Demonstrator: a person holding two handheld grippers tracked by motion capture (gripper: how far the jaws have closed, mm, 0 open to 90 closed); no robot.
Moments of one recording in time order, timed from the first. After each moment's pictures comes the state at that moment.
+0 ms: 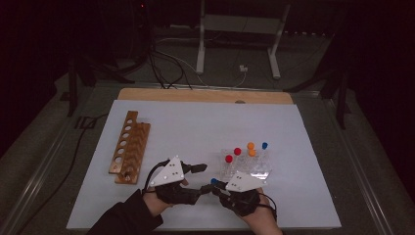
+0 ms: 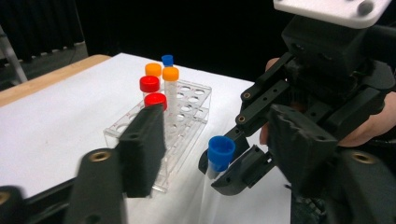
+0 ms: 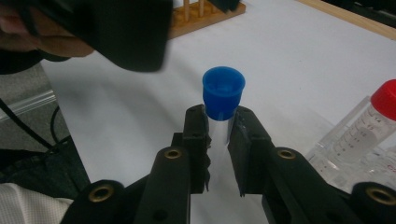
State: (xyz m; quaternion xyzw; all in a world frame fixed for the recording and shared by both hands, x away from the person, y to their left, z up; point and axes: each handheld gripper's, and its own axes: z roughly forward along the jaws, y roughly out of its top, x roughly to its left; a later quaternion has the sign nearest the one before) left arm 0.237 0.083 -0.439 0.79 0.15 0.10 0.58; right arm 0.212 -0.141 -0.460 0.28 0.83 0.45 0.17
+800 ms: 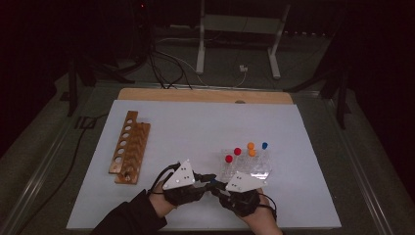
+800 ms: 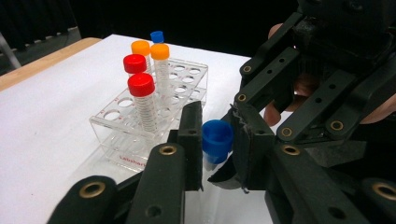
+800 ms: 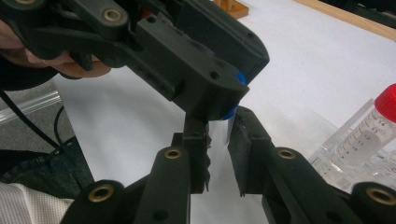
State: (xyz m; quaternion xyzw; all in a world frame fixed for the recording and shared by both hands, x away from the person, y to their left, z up) left arm 0.237 0.067 -0.448 0.82 0.14 0.11 0.55; right arm 0.211 -0.141 -0.458 0.27 0.83 0.46 0.17
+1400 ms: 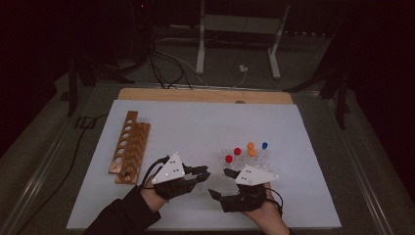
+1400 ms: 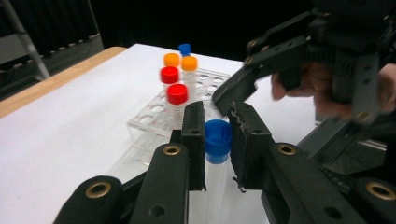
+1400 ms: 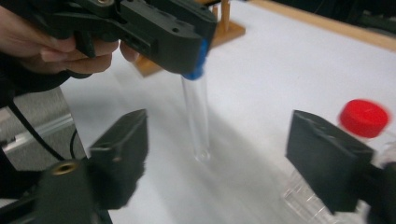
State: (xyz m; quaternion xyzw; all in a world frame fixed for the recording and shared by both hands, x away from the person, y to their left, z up) left arm 0.246 0.092 -0.429 0.81 0.16 0.14 0.55; right arm 0.218 -0.158 -0.446 0.28 0.80 0.50 0.15
